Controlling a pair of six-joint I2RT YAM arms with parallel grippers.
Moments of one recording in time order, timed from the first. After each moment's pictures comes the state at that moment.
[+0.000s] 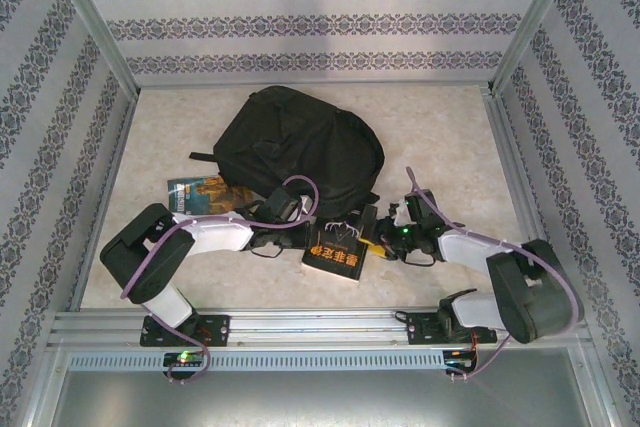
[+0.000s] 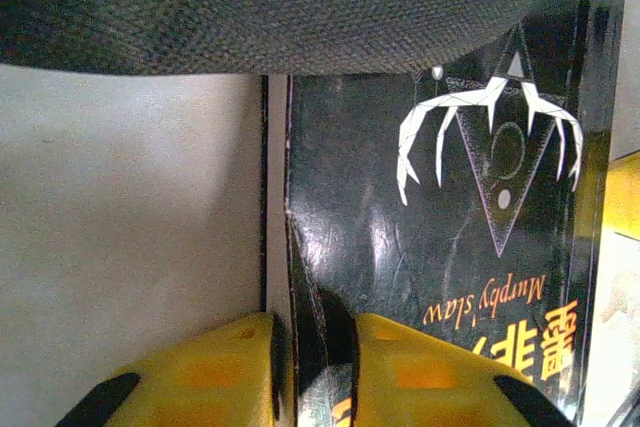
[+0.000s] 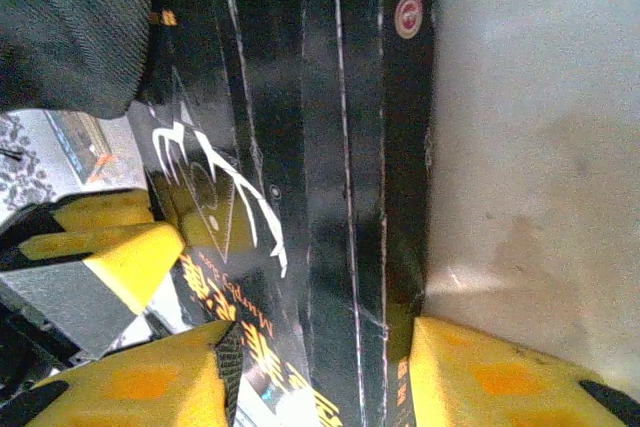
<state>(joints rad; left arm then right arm) -0.73 1.63 0.70 -0.01 0.32 -0.70 0.31 1.28 0.36 -0.04 -0.72 0.94</state>
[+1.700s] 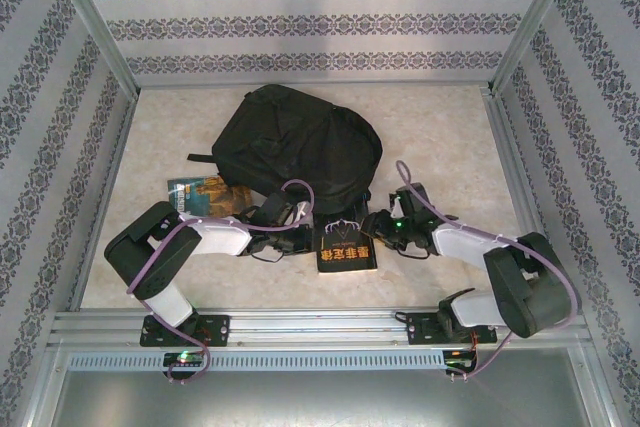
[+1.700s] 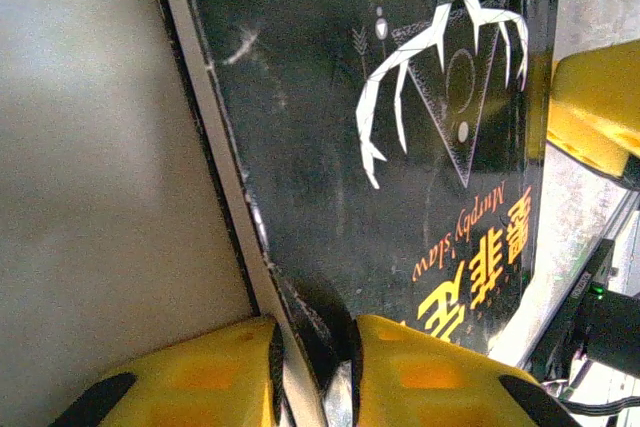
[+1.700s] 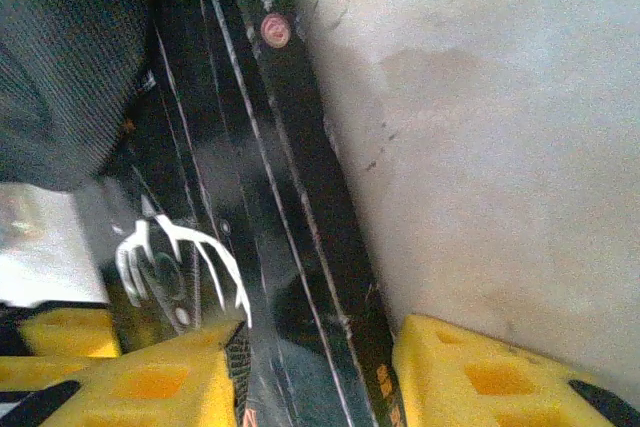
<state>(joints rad) -0.72 1.66 0.63 0.16 0.48 -0.83 0.40 1.35 0.46 -0.10 -0.44 0.84</state>
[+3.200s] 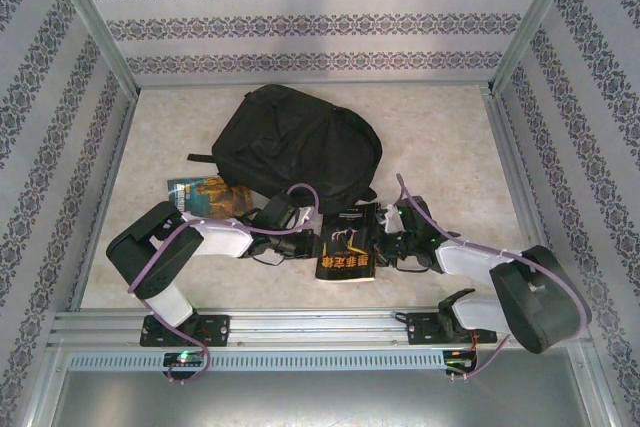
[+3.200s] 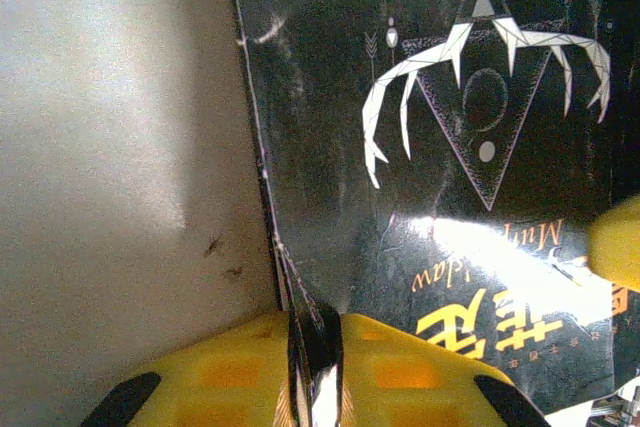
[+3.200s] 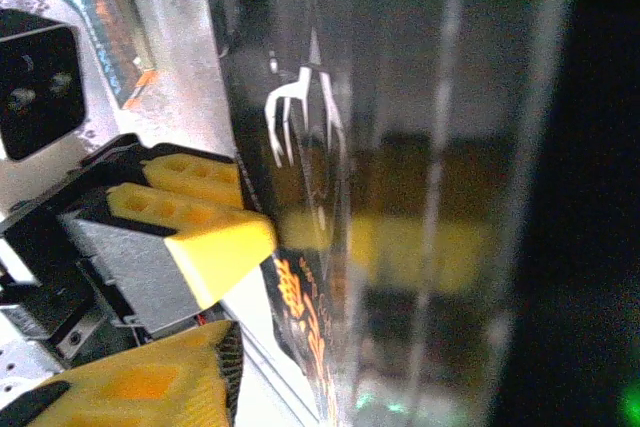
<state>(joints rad) -0.73 1.66 0.62 0.17 0.55 -0.78 0.43 1.27 0.30 0.11 -0.77 0.99</state>
